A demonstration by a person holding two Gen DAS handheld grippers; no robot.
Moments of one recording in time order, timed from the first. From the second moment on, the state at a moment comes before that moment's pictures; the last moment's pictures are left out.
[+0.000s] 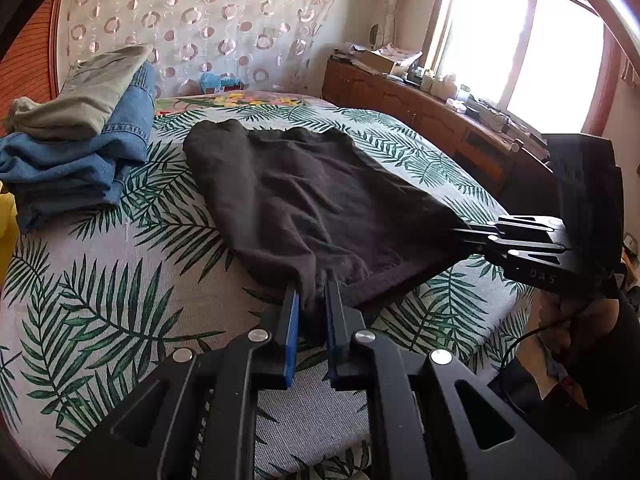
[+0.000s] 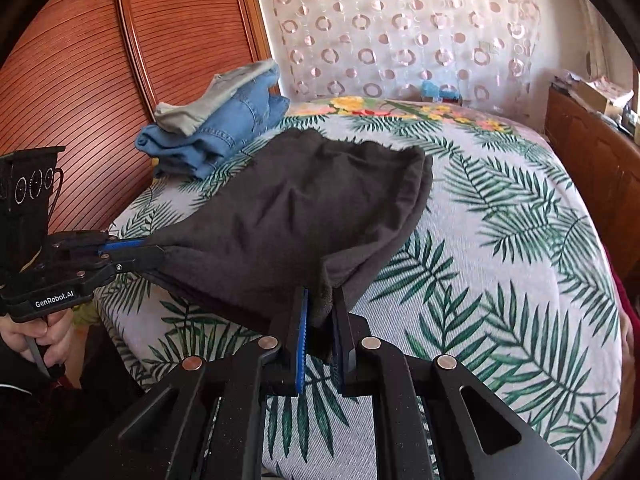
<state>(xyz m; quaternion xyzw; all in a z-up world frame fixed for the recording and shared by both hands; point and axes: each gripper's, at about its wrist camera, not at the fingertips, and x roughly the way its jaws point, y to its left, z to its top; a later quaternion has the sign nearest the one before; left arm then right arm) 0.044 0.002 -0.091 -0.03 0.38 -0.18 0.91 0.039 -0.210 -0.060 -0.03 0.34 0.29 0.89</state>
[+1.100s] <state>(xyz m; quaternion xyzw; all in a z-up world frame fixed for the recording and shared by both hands) 0.041 -0.001 -0.112 -0.05 0.39 -0.18 0.90 0.037 -0.209 -0.085 -0.02 0.36 0.28 0.89</state>
